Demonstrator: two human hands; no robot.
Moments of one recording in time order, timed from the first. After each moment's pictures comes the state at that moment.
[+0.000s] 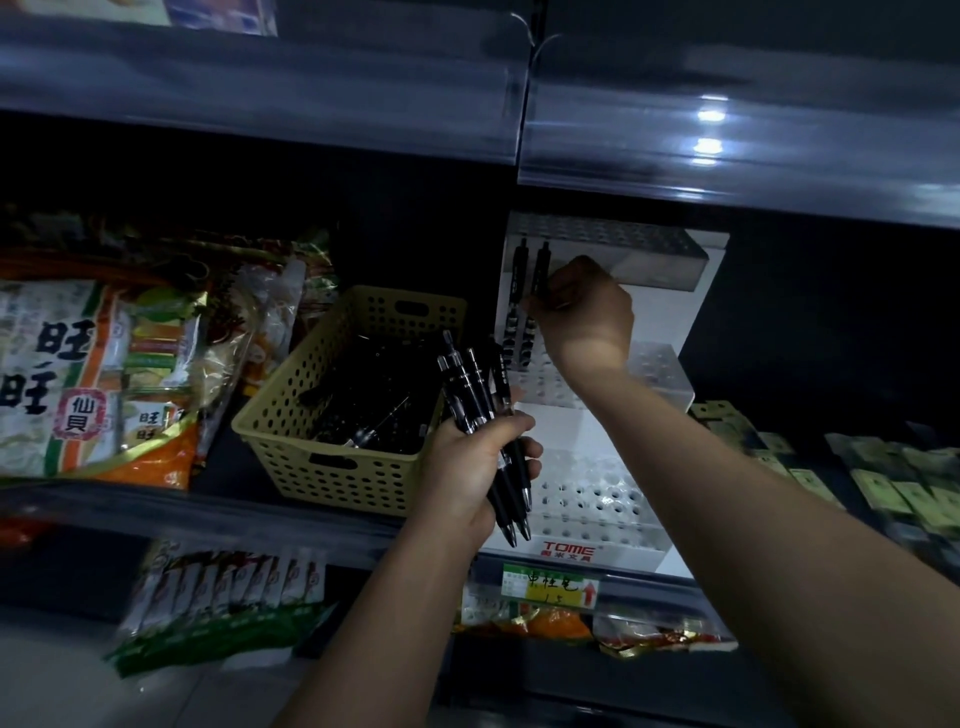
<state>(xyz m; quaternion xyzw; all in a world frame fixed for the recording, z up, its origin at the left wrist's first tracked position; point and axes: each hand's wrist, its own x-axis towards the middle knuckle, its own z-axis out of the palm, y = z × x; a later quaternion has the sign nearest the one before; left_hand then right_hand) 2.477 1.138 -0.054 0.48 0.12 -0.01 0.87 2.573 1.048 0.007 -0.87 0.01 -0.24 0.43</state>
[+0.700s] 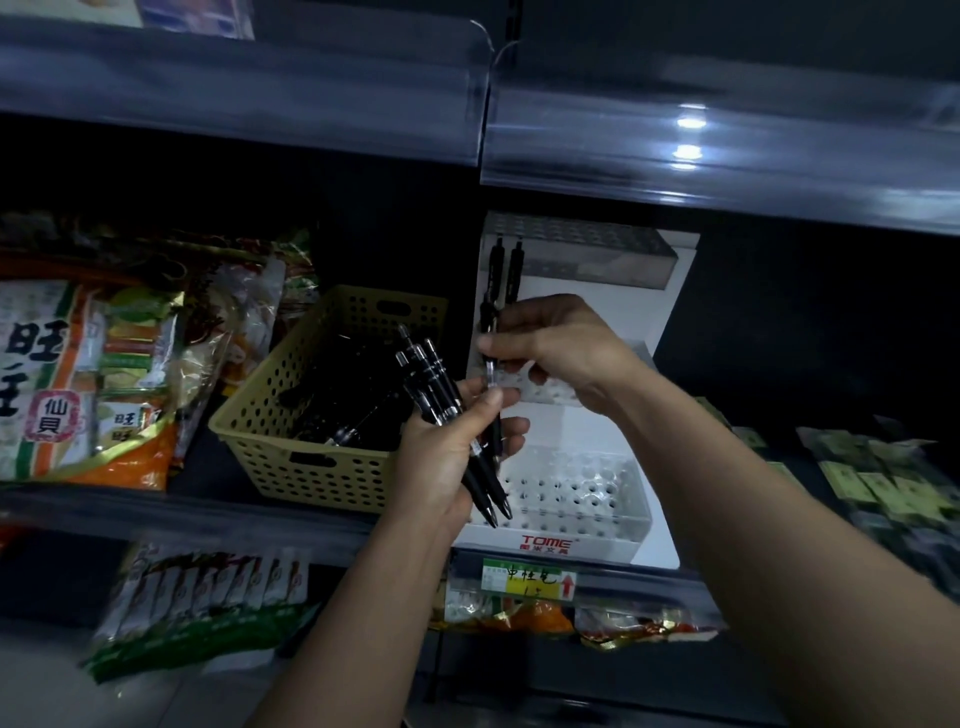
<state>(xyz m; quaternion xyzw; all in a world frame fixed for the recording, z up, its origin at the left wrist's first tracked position) 2.472 1.137 -0.045 0.46 0.07 0.03 0.88 2.535 1.028 0.025 -0.83 -0.11 0.04 0.55</state>
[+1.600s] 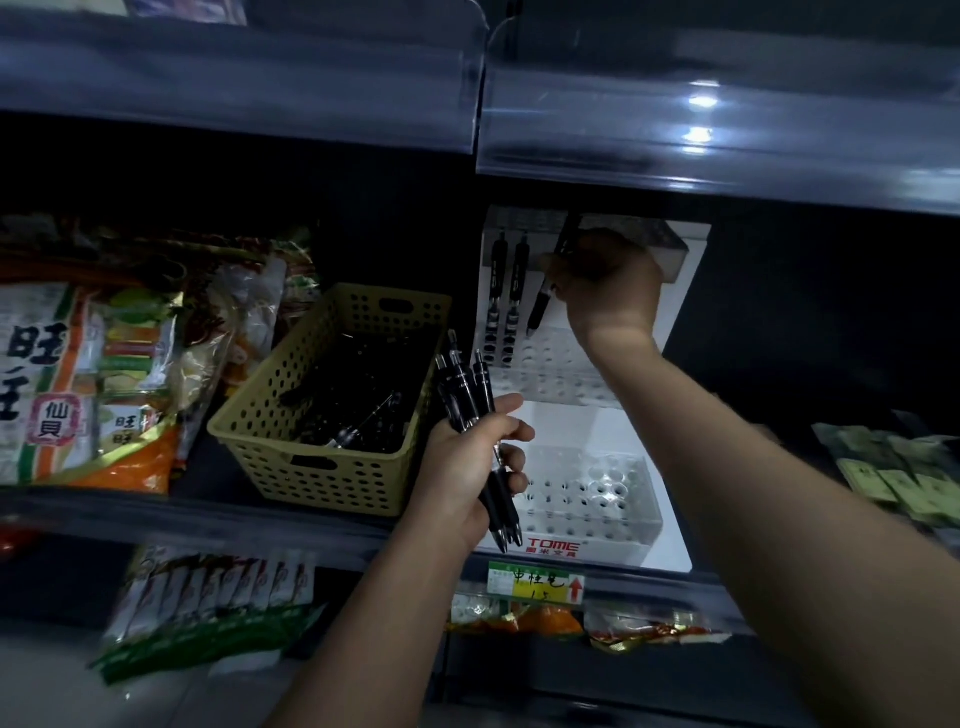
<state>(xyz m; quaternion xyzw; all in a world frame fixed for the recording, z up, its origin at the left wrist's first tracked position) 2.477 1.127 -0.051 0.51 0.13 -0.05 0.85 2.584 1.022 0.020 -0.82 -0.01 -0.26 0.51</state>
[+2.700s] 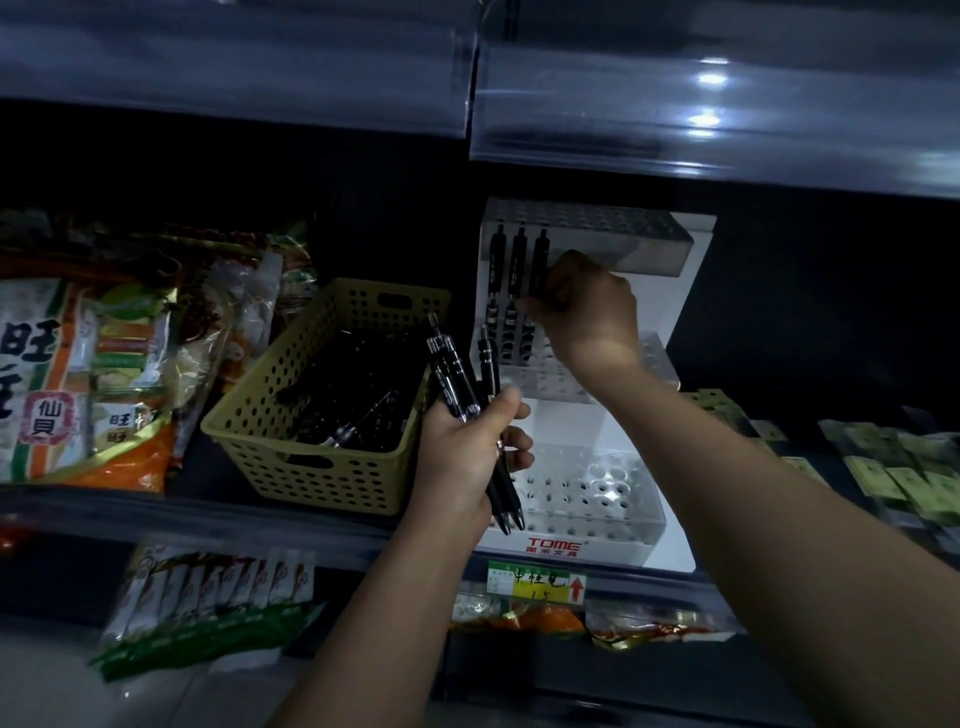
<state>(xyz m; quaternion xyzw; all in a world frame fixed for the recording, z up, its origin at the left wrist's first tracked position) 2.477 1.122 -0.045 0.53 0.12 0.05 0.84 2.578 1.021 0.001 -0.91 -0.05 -0.23 0.33</state>
